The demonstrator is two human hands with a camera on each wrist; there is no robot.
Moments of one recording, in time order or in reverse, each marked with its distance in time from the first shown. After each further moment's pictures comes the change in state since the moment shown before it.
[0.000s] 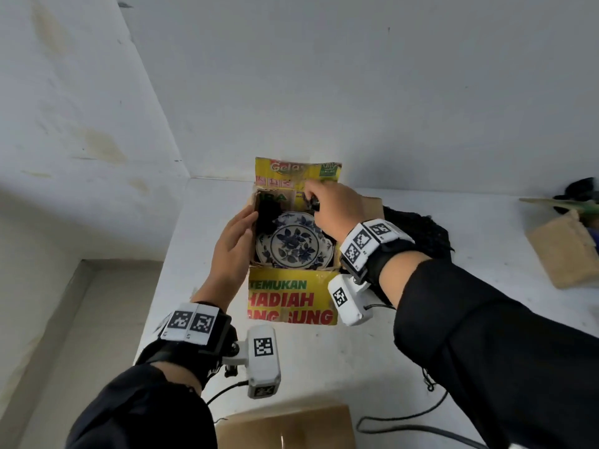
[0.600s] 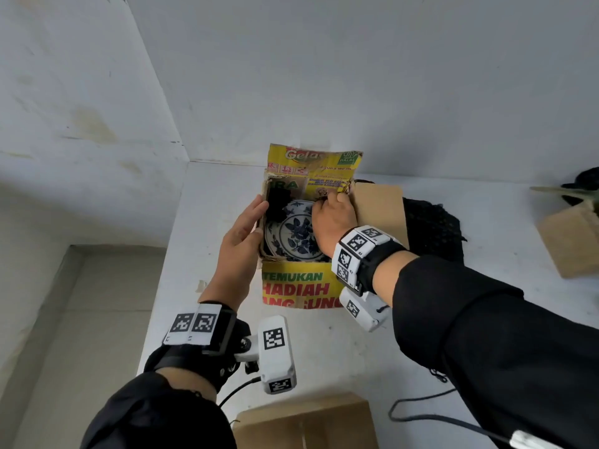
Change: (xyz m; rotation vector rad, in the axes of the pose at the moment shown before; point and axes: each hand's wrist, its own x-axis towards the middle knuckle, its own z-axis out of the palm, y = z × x) left_hand 0.000 -0.006 -0.004 -0.369 -0.068 -0.113; right_hand -0.002 -0.023 0.052 -0.757 -0.374 0.022
